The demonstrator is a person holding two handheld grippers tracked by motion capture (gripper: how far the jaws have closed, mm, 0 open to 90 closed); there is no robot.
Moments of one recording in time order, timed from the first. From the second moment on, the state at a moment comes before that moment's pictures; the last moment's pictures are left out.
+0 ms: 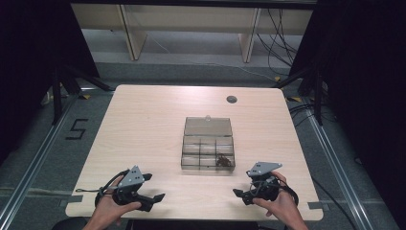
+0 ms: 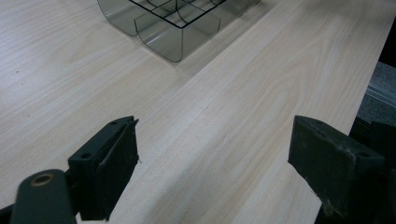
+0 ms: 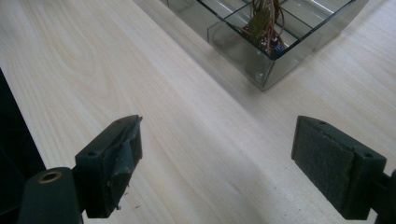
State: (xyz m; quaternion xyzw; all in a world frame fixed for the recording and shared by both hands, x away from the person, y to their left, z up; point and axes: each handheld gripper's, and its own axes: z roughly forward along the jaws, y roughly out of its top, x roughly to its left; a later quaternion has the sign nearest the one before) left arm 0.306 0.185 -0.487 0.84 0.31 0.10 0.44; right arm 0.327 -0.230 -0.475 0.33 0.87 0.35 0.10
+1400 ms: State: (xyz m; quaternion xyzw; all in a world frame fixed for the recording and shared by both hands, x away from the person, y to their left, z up) left arm 0.306 0.185 -0.488 0.84 0.31 0.11 0.43; right arm 0.308 -0.235 -0.491 0.32 0.87 0.34 0.11
